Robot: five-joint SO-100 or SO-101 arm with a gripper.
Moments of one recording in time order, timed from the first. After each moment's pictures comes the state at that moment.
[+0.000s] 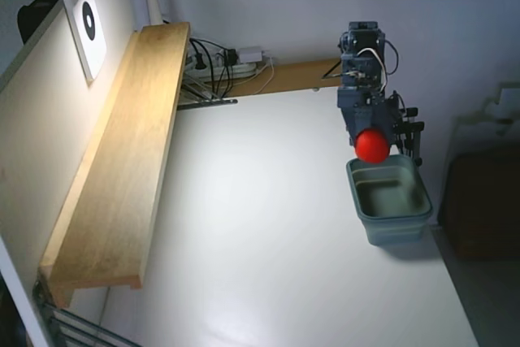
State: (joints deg) arm -54.0 89.6 63.8 88.8 -90.2
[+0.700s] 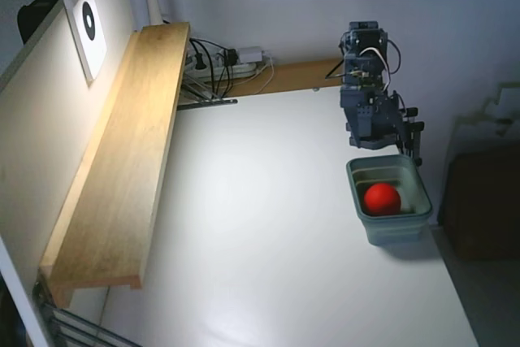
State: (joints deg) arm -54.6 89.6 63.8 88.8 -90.2
